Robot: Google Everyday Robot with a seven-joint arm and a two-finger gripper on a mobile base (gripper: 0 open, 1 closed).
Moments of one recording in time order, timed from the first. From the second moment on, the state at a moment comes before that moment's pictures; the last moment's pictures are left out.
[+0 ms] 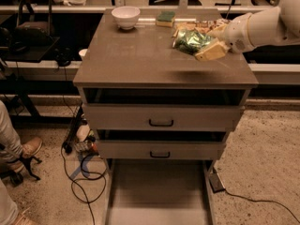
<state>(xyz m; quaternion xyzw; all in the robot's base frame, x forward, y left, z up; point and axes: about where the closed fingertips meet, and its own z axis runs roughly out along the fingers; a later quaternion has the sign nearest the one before) 0.701 -0.180 0.908 -0.51 0.71 0.10 0.47</state>
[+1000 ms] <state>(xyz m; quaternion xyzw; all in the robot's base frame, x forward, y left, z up) 0.743 -0.162 0.862 -0.47 0.77 0.15 0.41</state>
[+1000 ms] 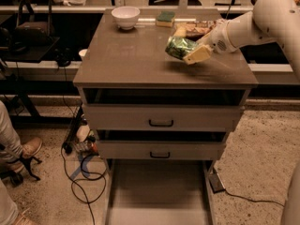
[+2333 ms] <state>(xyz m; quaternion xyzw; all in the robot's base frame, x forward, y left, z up) 0.756 -0.163 0.841 -0.45 0.79 0.16 0.38</state>
